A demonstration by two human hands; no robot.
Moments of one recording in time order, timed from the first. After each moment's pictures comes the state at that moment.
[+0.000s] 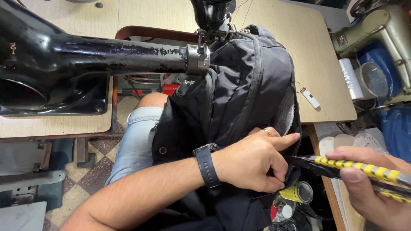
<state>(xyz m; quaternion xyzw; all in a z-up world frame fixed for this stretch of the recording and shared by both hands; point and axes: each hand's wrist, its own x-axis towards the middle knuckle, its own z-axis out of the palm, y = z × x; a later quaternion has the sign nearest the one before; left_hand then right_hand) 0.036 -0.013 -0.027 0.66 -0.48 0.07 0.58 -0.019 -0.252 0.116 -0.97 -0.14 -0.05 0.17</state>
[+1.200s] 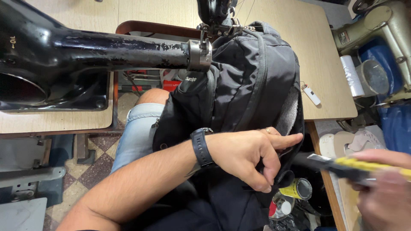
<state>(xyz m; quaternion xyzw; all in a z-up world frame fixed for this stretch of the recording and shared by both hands) 0.063 0.012 -0.033 0.53 -0.58 -0.13 0.60 -0.034 -0.291 0.064 -0.94 -0.05 -0.15 0.32</state>
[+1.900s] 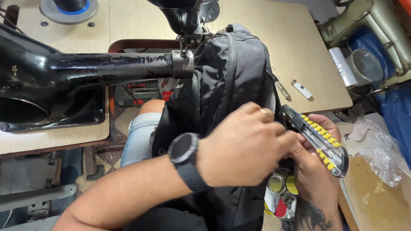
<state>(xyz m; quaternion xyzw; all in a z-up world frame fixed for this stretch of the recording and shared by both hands) 0.024 0.015 0.071 0.83 -0.47 0.17 0.27 -0.017 -0.182 0.032 -0.73 0.06 -0.17 0.66</state>
